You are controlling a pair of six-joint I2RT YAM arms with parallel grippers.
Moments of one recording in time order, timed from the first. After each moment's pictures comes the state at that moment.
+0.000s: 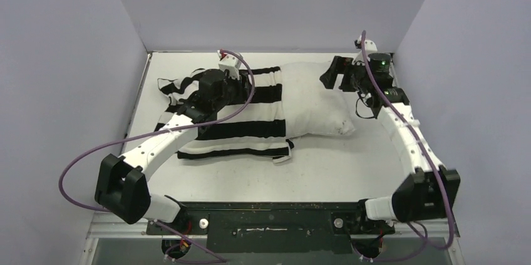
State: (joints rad) left arm -0.54 1.38 1.09 0.04 0.03 -0.25; right arm 0.11 1.27 1.22 -0.34 -0.29 0.24
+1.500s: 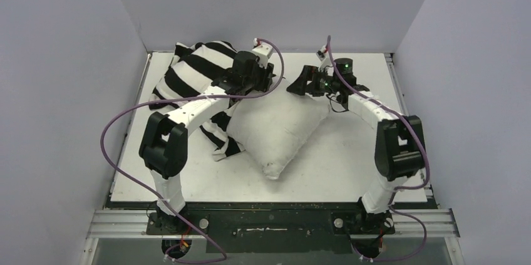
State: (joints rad) left arm -0.56 1.85 1.50 -0.10 0.00 -0.10; right arm 0.20 1.68 1.20 0.01 -0.65 0.37
